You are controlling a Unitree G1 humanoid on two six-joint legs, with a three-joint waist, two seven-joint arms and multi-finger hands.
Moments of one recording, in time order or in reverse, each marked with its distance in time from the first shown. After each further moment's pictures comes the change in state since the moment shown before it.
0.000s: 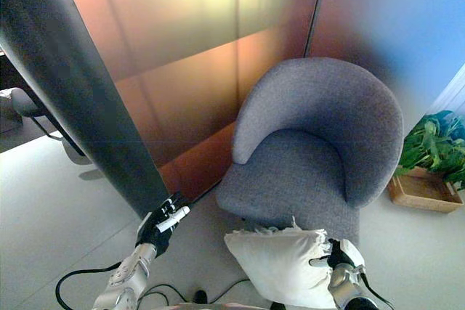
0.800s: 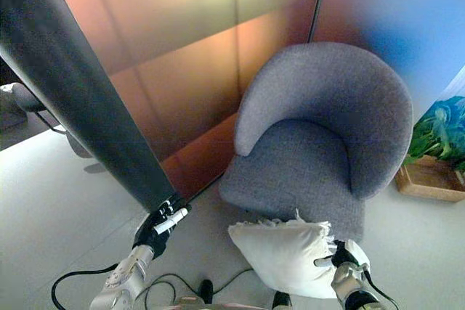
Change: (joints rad) left arm 0.002 0.020 0.000 -0.002 0.000 0.000 -0.007; right arm -0.090 -0.004 0.000 0.112 0.024 -0.020 0.012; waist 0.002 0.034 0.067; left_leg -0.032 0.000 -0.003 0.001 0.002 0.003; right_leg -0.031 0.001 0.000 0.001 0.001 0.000
